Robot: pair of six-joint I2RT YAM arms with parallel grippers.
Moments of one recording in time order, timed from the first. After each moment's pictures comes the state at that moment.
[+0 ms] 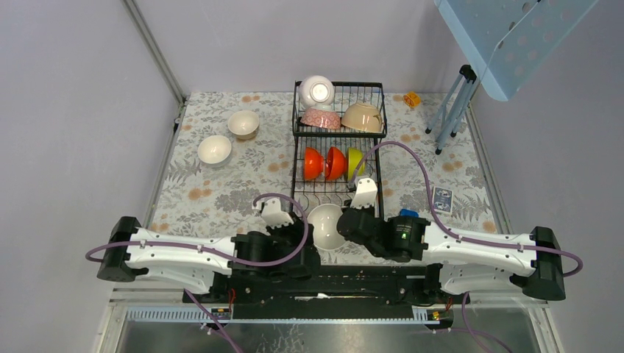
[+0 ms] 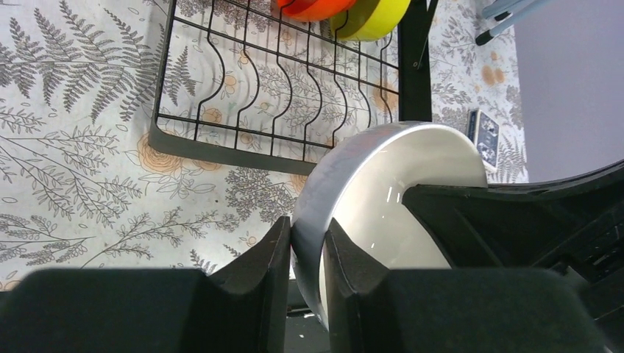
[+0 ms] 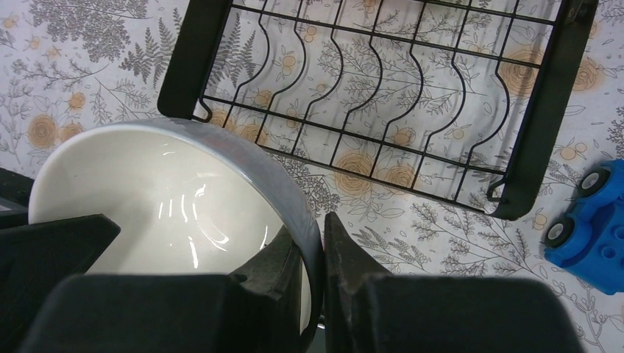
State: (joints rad) left arm -1.57 1.13 0.90 -0.82 -1.02 -1.63; right arm 1.31 1.11 0.88 -0.62 0.67 0.86
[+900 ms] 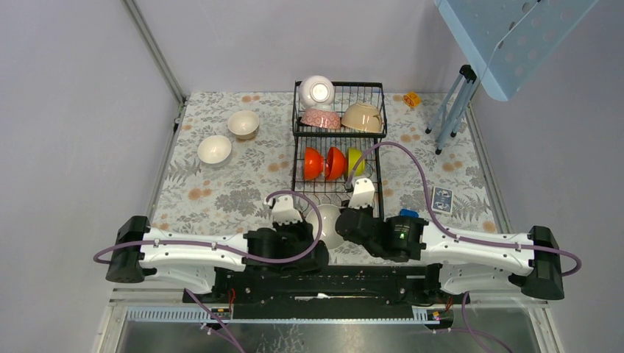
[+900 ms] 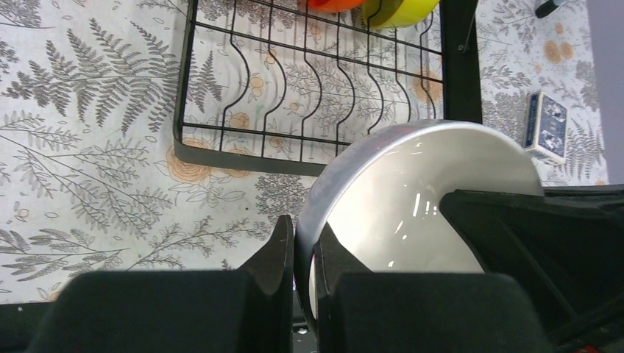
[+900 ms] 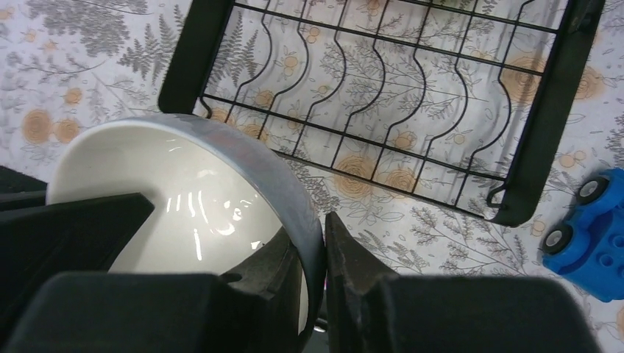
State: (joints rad) left arm -1.52 1.23 0.93 -0.81 -0.97 -1.52; right arm 1.30 1.13 0.88 -0.61 0.67 0.83
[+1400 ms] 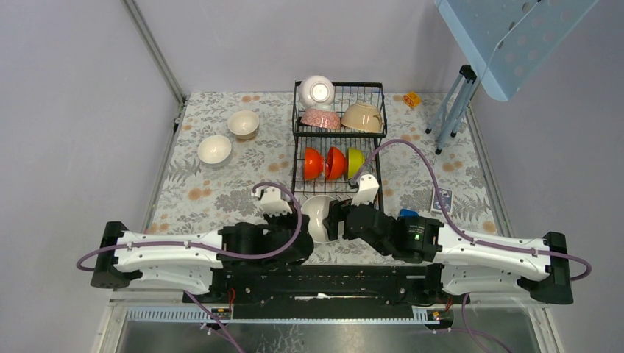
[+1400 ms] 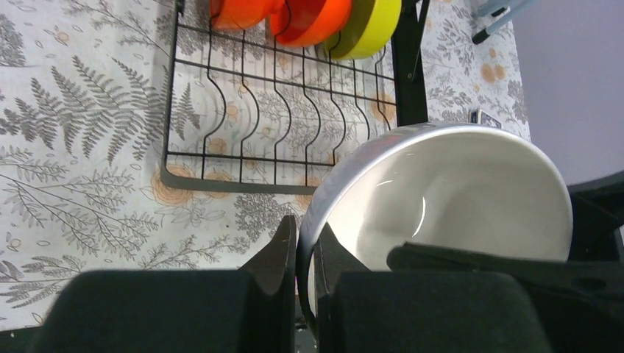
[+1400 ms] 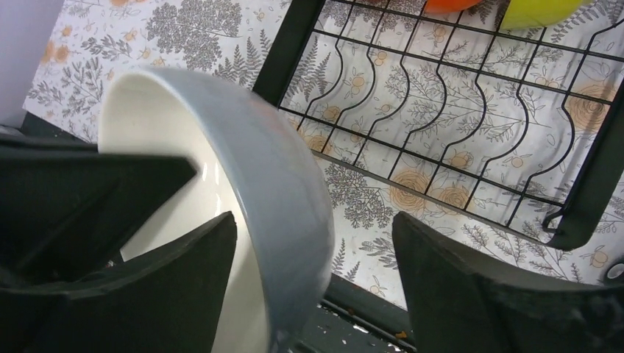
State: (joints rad) left arm -1.49 1.07 0.92 -0.72 -0.95 -1.37; right arm 1.30 1.03 0.88 -0.51 0.58 0.79
